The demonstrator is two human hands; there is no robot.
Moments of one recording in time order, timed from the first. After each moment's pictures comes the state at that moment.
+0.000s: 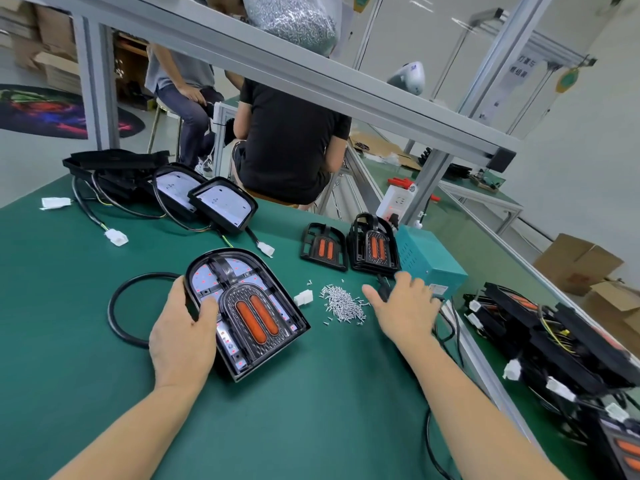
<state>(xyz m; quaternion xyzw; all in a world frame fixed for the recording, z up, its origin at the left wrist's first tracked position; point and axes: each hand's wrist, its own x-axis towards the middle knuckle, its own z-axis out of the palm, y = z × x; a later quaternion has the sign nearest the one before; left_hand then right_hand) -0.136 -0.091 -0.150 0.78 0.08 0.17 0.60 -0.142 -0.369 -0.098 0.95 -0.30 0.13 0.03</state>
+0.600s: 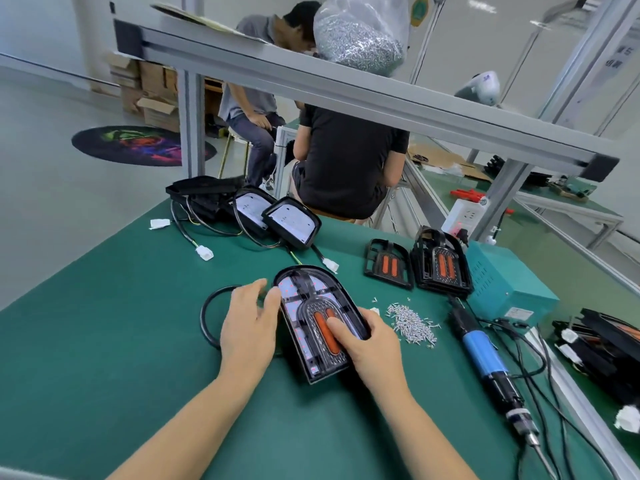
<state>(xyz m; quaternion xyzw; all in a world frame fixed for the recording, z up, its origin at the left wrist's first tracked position) -0.120 -0.067 -0.138 0.80 0.05 0.15 0.58 -0.145 -0.240 -0.147 0.83 -0.10 0.13 -0.54</state>
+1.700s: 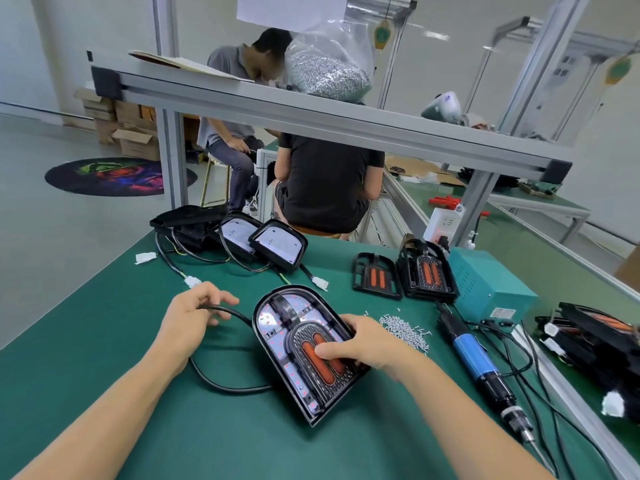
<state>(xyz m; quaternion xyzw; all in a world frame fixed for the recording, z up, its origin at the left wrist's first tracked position) -0.048 0.020 -0.141 0.76 -0.05 0.06 0.65 -0.118 -0.258 -0.106 0.85 -0.03 -0.15 -0.50</state>
